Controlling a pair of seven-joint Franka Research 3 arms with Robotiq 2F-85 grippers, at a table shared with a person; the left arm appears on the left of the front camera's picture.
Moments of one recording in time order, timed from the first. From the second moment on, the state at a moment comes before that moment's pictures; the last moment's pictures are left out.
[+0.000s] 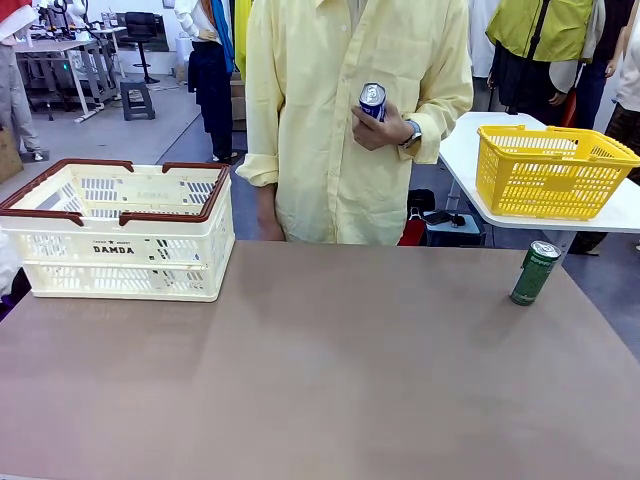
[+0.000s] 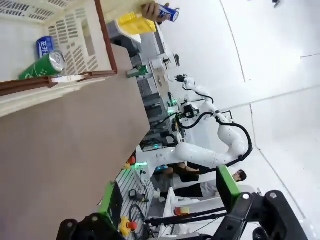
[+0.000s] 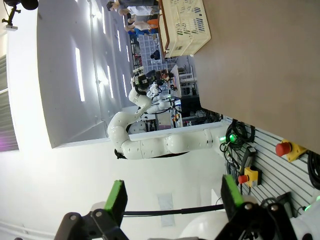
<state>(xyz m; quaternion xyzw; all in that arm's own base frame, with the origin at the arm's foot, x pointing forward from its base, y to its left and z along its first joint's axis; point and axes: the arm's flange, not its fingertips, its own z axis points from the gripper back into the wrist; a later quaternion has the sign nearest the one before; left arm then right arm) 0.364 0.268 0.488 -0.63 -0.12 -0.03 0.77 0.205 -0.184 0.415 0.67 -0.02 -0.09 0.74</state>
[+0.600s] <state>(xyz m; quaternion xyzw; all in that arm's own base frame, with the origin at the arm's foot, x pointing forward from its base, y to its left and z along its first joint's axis) 0.336 0.281 0.516 -0.63 -0.15 -0.04 0.76 0.206 -0.184 0.415 0.67 -0.02 -0.09 0.74</state>
